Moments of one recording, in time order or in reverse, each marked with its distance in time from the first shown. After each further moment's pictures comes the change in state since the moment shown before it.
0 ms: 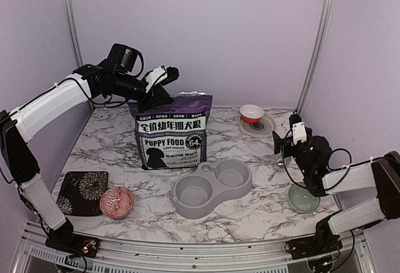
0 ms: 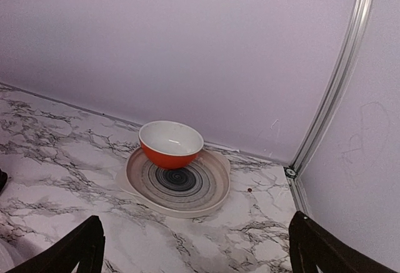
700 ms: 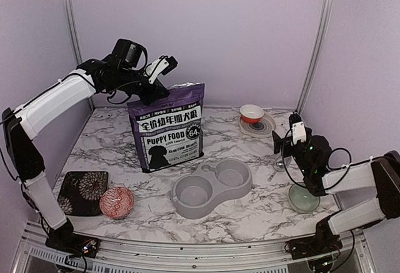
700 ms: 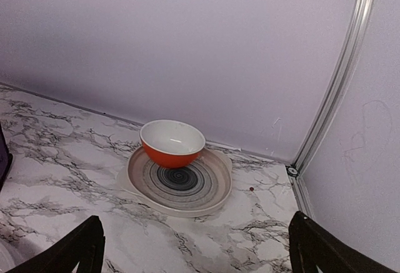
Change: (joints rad) left arm -0.014 0.055 0.108 -0.049 -0.253 -0.343; right arm 0.000 0.005 0.006 -0.005 0.000 0.010
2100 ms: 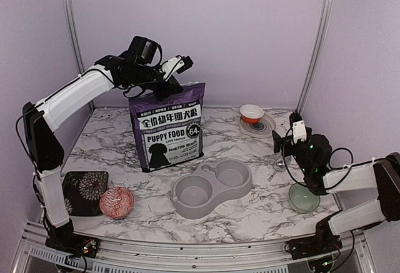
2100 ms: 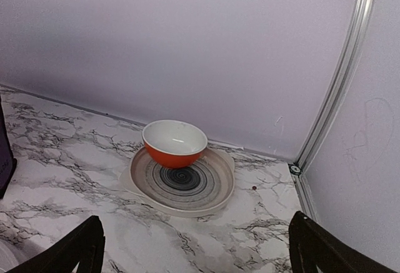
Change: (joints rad) left arm -0.023 0.189 0.211 -0.004 0.072 0.143; right arm 0.000 -0.023 0.013 -0.046 0.000 0.021
